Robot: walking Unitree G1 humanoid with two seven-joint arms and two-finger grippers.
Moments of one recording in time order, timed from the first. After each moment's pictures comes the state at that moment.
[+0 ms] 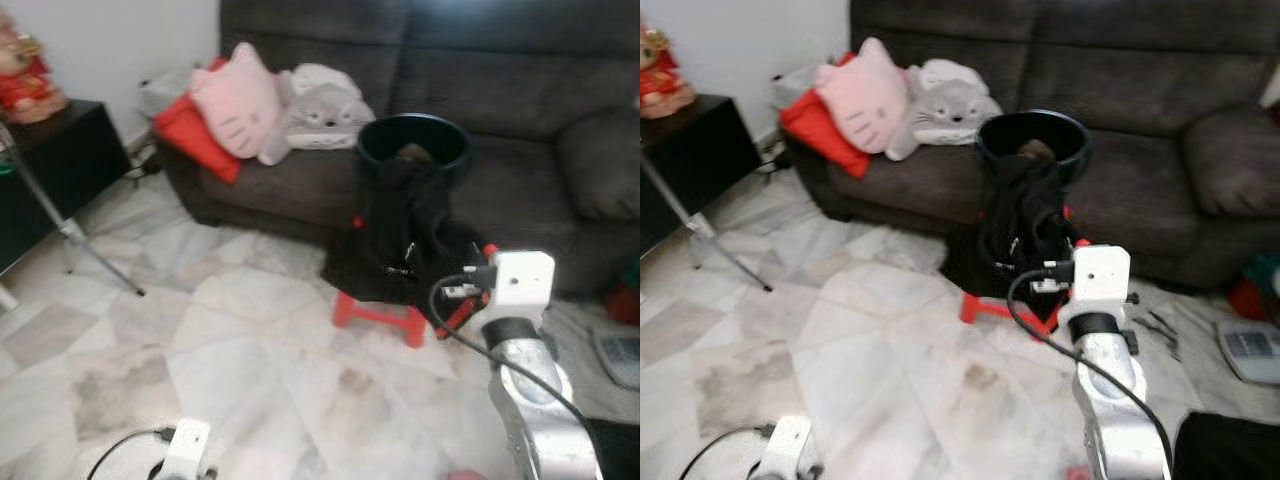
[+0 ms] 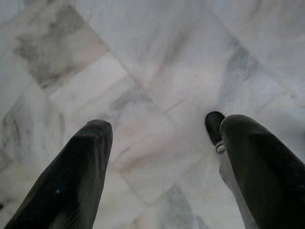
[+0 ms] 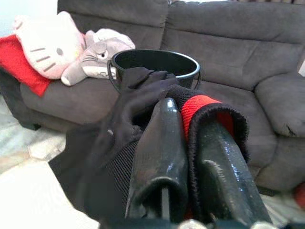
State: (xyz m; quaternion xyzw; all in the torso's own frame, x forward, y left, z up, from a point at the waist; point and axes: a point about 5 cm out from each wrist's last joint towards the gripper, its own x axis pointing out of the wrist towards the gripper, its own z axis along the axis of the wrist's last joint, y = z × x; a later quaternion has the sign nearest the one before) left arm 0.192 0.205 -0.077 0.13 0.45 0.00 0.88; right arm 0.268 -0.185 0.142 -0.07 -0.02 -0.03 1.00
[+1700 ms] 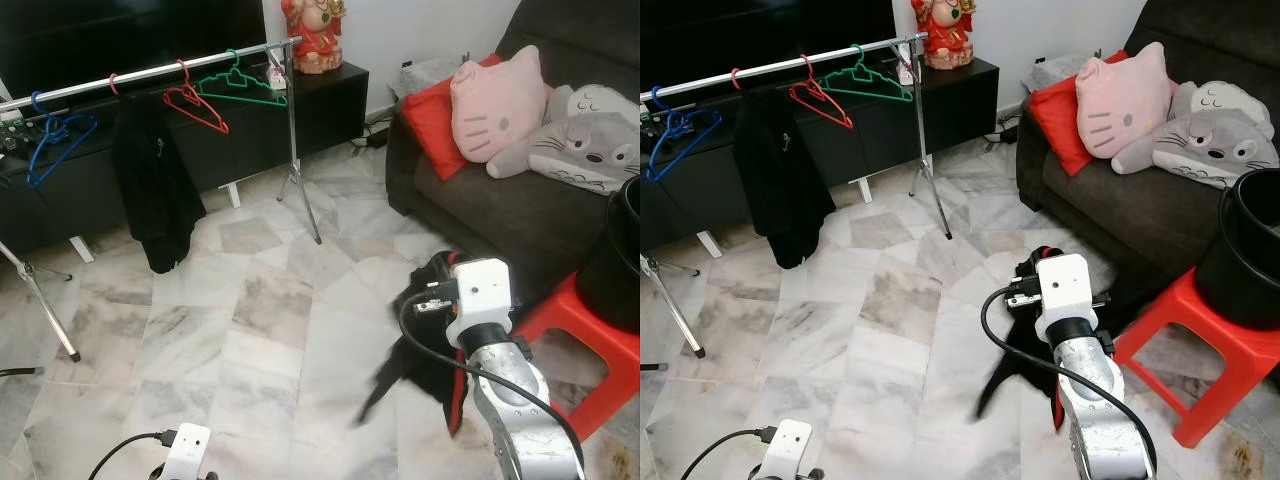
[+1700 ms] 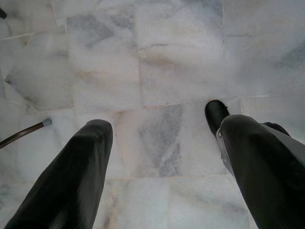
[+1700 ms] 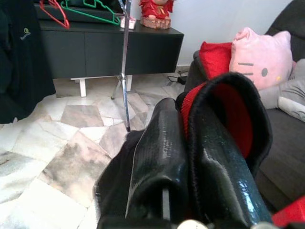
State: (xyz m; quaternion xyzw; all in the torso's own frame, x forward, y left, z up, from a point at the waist) left arm 0.183 0.209 -0.081 0.13 0.46 0.00 0.88; right arm 0.271 -0.166 0.127 -0.11 0.01 0.03 0.99
